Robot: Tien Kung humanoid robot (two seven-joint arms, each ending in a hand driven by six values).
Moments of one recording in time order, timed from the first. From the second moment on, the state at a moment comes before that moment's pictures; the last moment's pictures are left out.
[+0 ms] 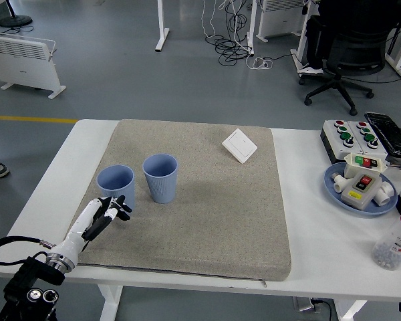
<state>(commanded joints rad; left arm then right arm) -0.26 0.10 -1.38 -1.02 1.59 -0.06 -0.32 0.07 -0.07 1.43 0.18 -1.16 -0.02 -0.25</state>
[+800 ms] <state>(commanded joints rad) -0.39 0.09 -1.32 -0.87 1.55 -0.06 -0.35 0.07 -0.07 1.40 0.18 -1.16 -0.02 -0.25</state>
